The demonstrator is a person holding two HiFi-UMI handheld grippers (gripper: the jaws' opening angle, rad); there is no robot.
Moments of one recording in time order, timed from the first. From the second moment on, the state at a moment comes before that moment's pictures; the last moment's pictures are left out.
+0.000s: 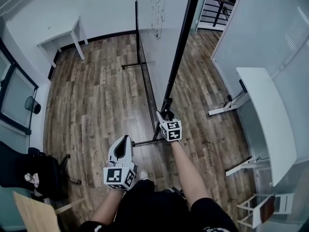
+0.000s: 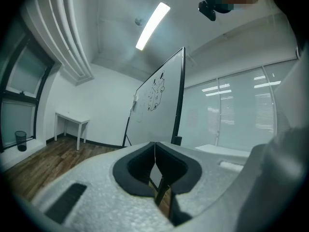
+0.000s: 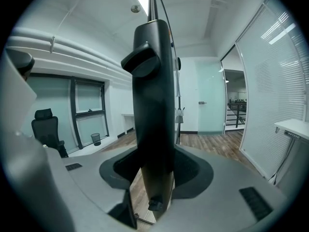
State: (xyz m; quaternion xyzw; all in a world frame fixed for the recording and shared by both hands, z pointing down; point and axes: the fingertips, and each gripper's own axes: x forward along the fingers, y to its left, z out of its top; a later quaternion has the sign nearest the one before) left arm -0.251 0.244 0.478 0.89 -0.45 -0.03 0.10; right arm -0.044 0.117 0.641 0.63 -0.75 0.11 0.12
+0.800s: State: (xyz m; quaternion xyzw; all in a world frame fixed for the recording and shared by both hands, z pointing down) left arm -0.233 0.423 0.494 0.86 -0.49 -0.02 0.12; right arm -0.082 0.299 0.635 0.62 -0.77 0.10 0.11
